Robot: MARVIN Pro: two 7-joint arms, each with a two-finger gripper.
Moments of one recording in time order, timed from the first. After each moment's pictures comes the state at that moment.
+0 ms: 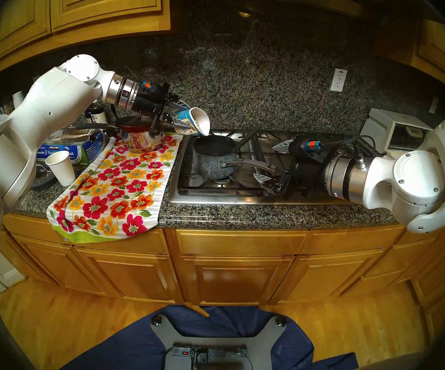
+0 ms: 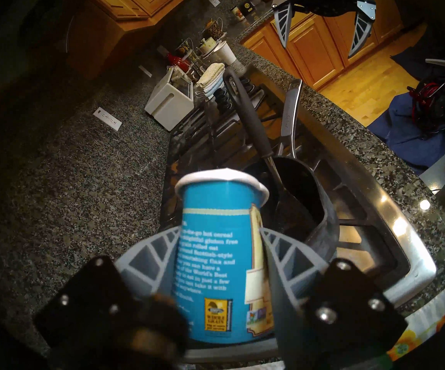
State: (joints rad) left arm 0.03 -0.94 -0.36 -0.71 -0.61 -0.49 -1.35; right arm 1.26 -1.21 -1.72 -2.44 1.58 -0.71 -0.39
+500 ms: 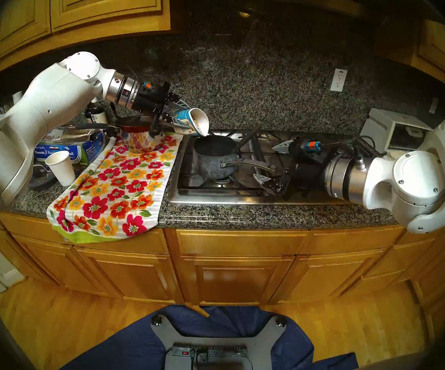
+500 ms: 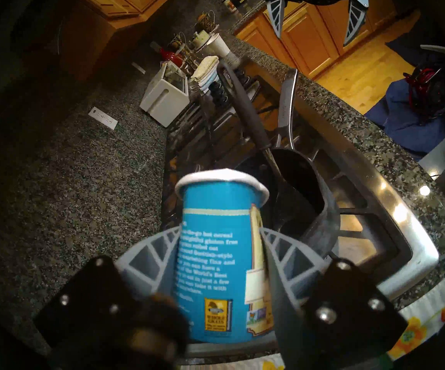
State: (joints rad) left arm 0.00 -0.93 -0.31 -0.72 -0.60 -0.52 -1.33; right arm 1.26 -1.21 -1.72 -2.44 1.58 -0.71 -0.39
